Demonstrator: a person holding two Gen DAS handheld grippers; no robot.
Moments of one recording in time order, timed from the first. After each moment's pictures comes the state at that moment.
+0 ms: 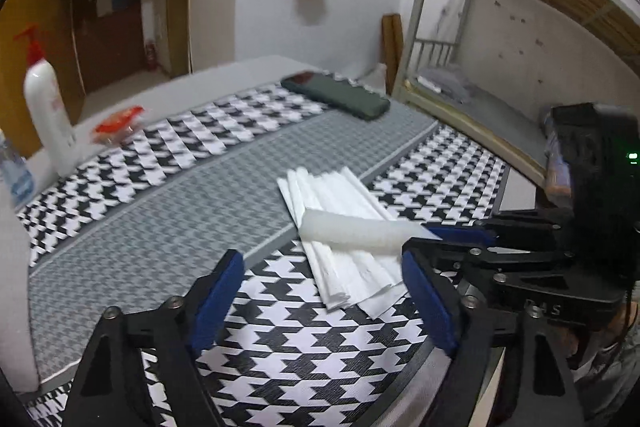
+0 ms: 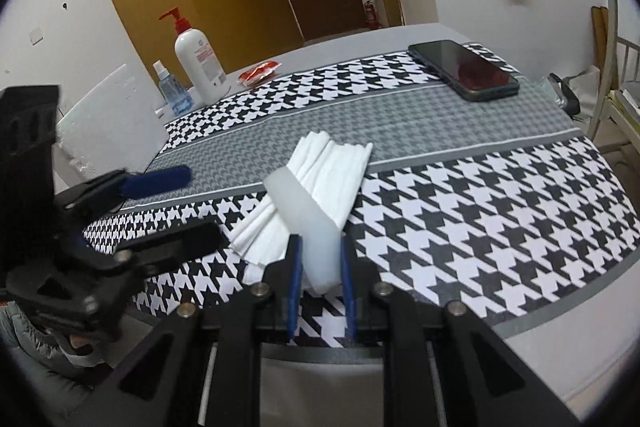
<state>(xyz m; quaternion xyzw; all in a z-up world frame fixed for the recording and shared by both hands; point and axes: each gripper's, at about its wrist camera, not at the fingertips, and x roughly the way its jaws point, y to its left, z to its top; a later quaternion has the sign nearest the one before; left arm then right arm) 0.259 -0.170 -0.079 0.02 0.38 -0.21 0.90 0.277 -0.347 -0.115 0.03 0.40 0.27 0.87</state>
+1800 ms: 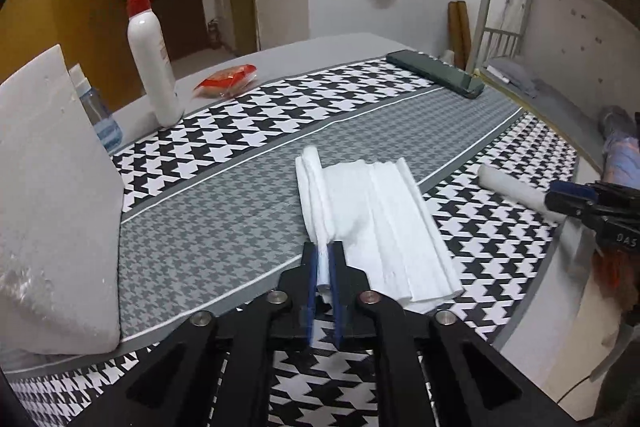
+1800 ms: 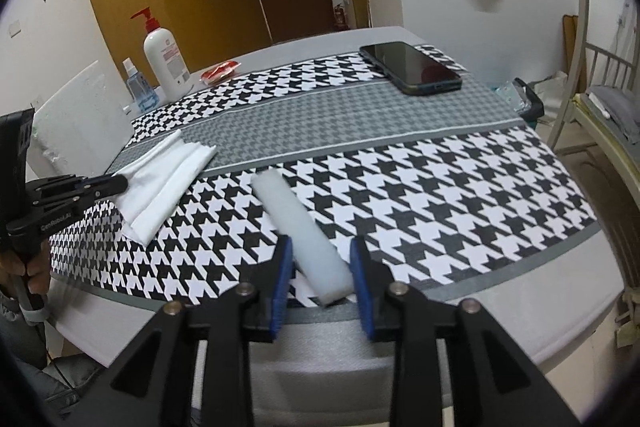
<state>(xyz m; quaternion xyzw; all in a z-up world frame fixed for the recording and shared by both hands) 0.240 -0.088 -0.084 0.04 0.41 -0.09 0.91 0.265 -0.376 -0.113 0.00 0.40 0.21 0.89</state>
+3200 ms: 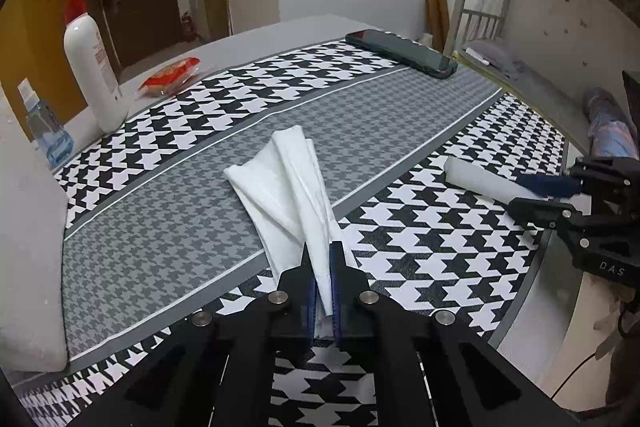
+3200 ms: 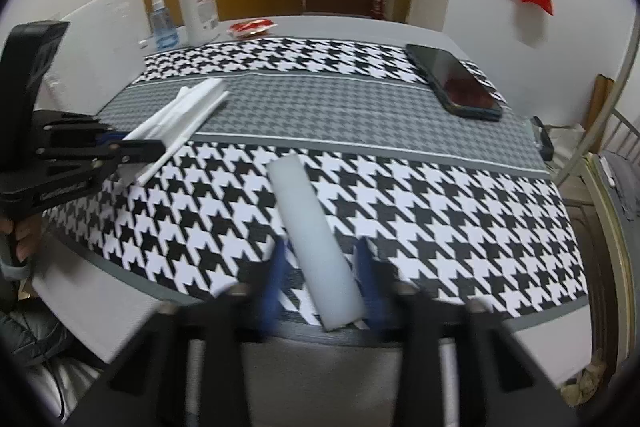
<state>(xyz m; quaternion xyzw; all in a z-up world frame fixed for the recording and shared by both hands) 0.263 -0.132 -0.103 0.05 0.43 -0.13 0.89 0.277 -0.344 -0.116 -0.13 0.41 0.25 0.87</state>
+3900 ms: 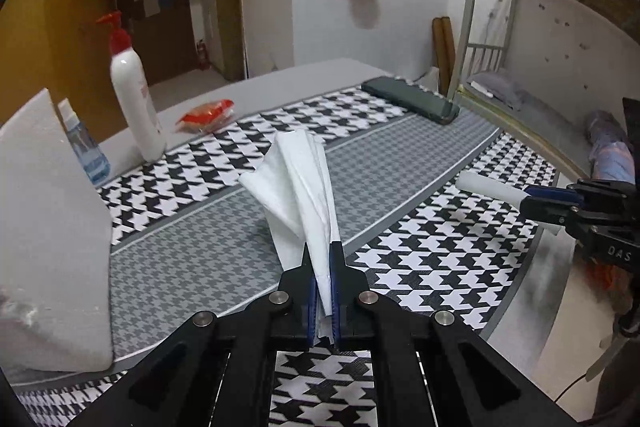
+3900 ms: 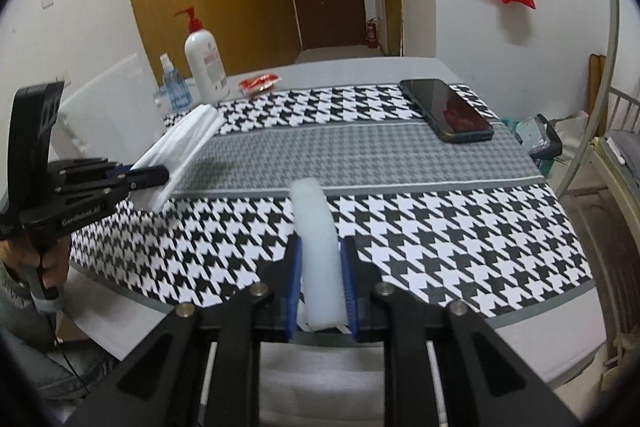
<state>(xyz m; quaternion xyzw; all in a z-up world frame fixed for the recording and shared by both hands) 0.231 -0.108 -0.061 0.04 0.37 -0.11 0.92 0.260 -0.360 -0.084 -0.03 0.37 0.25 0.89</state>
